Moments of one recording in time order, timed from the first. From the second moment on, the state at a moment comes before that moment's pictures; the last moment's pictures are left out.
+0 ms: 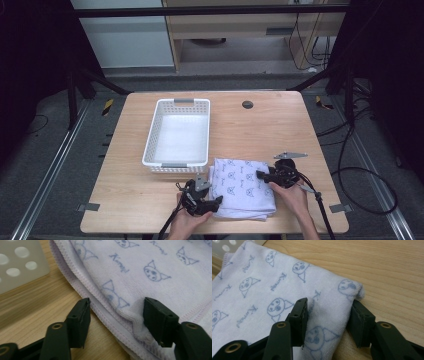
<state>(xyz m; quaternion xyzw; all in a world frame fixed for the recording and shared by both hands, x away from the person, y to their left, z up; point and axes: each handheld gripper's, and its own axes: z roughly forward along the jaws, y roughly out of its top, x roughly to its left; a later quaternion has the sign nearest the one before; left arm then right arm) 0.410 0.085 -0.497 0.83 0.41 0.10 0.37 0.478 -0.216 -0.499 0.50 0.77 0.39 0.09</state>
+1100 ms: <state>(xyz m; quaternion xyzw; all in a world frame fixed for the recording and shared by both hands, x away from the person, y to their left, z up) 0.410 0.085 -0.488 0.83 0.39 0.08 0.39 0.474 -0.212 -0.486 0.49 0.77 0.40 0.10</state>
